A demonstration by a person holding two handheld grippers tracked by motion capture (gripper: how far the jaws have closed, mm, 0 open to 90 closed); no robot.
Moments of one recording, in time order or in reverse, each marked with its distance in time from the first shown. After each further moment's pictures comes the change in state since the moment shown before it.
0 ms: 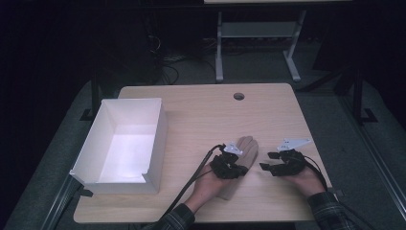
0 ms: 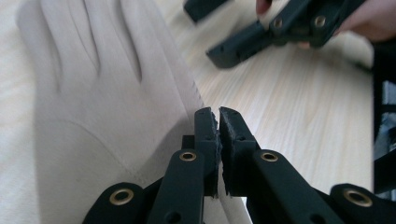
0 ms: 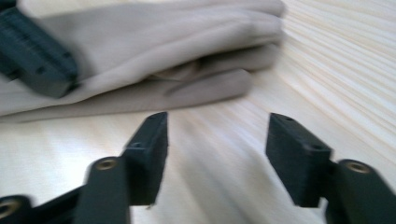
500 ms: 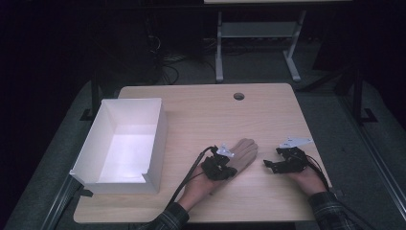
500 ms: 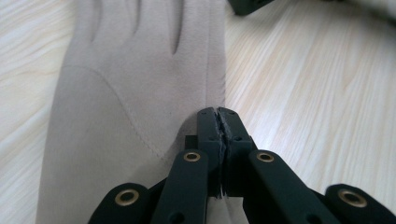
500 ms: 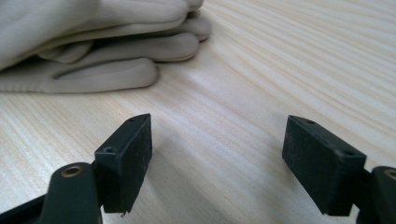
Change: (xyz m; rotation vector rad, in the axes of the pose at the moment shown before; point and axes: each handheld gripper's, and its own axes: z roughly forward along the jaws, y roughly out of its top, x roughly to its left) left arm 0.014 -0.017 -0.021 0.058 0.067 0.034; right arm -0.015 -0.009 0.007 0.005 -0.126 0.065
